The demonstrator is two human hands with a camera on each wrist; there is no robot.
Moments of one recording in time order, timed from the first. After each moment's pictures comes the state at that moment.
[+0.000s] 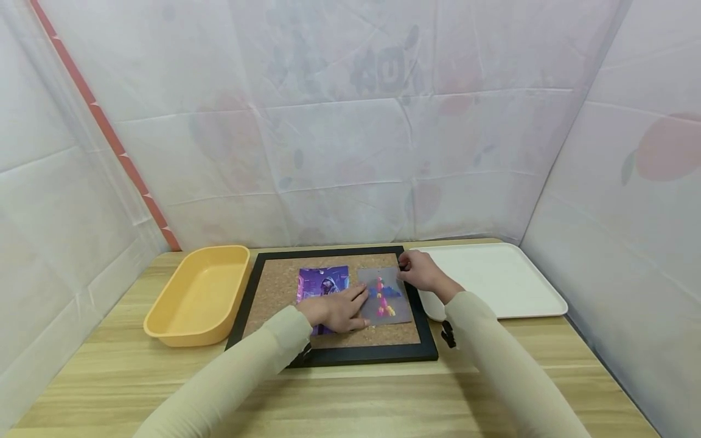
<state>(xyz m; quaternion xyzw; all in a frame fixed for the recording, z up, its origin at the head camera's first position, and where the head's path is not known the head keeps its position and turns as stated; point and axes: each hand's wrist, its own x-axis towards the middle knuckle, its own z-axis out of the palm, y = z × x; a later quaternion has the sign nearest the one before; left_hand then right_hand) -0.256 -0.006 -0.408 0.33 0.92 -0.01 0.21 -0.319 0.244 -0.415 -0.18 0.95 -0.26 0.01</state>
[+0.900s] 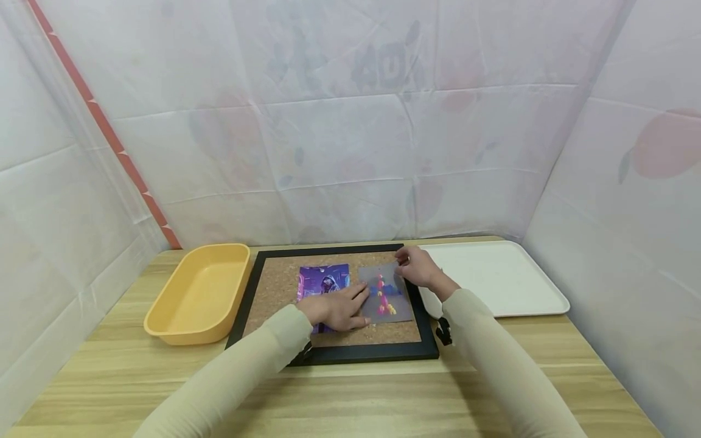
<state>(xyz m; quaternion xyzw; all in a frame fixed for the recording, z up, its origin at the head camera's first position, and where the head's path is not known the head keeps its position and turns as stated) -0.257 -0.006 -0.410 0.33 0.92 -0.01 0.21 -0.321 0.235 -0.419 -0.14 0.93 -0.35 0.03</state>
